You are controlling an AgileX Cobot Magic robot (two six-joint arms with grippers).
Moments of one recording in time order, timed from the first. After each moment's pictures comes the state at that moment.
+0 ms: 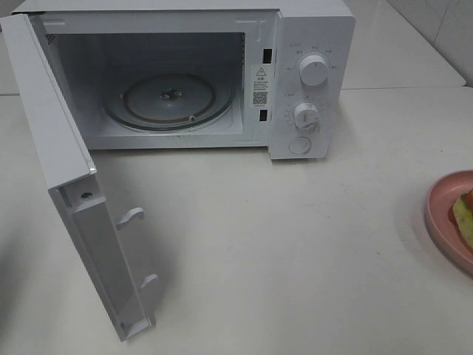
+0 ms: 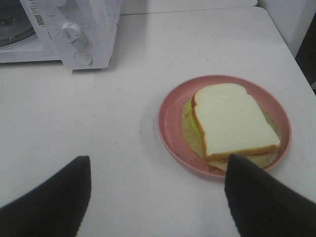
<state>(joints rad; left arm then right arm) 0.00 0.77 -0.27 0.00 -0.09 0.04 0.10 0.00 -0.51 -0.06 1.04 0.13</state>
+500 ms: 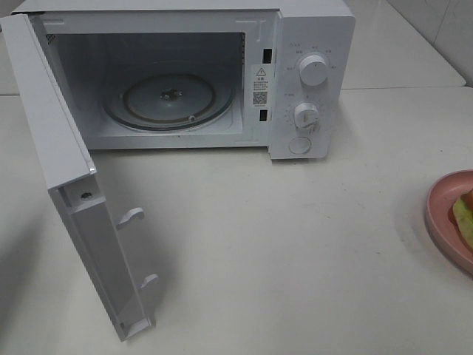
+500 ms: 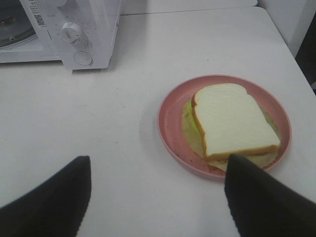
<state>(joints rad) 0.00 1.17 -0.22 0.19 -0.65 0.02 0.10 0.00 -0.51 -0.06 1.04 0.13</state>
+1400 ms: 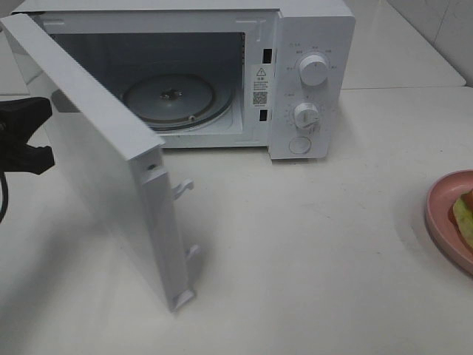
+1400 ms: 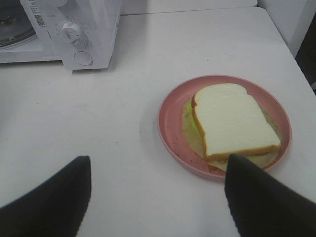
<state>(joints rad) -0.18 1.51 -0.34 0.35 -0.95 -0.15 0.10 0.00 -0.51 -0.06 1.04 0.13</state>
